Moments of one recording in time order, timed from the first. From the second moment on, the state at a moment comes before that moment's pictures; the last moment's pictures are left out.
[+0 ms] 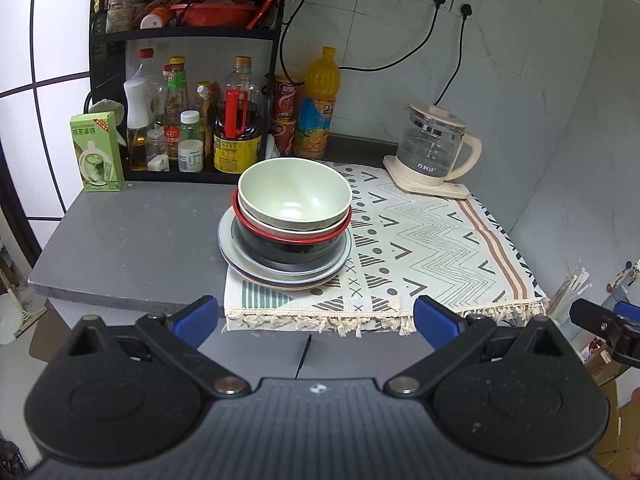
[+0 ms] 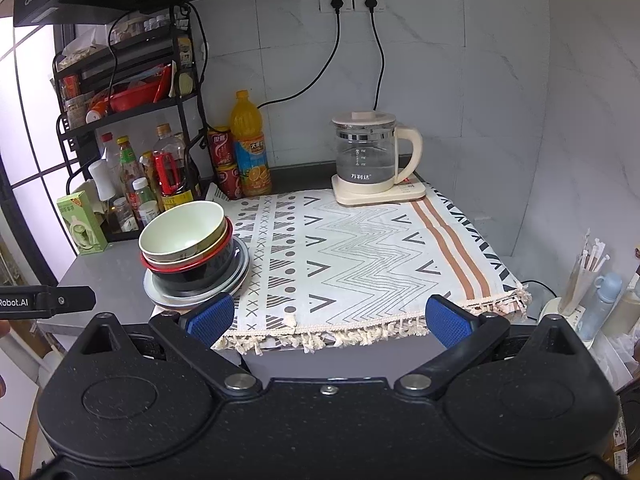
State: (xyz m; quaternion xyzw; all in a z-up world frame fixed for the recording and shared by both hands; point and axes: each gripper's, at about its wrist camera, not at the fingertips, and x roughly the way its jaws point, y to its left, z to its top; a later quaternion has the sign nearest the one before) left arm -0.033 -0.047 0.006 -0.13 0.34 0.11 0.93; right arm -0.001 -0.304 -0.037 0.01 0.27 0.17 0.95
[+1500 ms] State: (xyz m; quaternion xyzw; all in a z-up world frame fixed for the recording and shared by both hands) left arm -0.021 -0.046 0.002 -0.12 0.35 0.09 0.93; right arm 0.005 -0.296 -0.041 0.02 0.27 0.17 0.95
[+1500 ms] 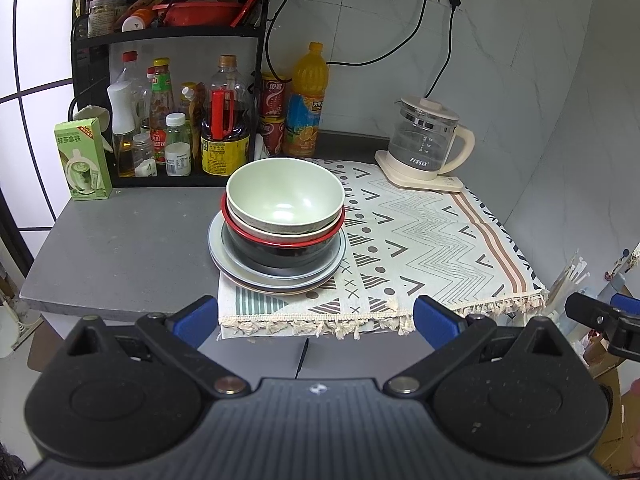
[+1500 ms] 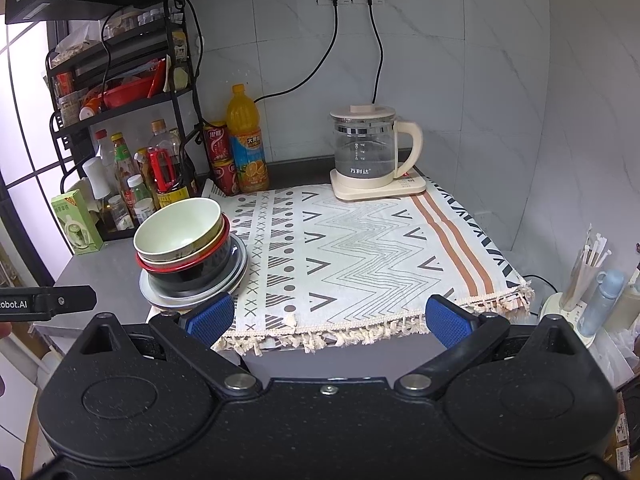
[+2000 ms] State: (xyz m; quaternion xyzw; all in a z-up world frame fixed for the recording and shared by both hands) left arm -0.013 -0.053 -0.004 -0.11 0.36 0.08 0.92; right arm 0.009 -0.301 -0.049 0.02 0.29 0.16 0.94
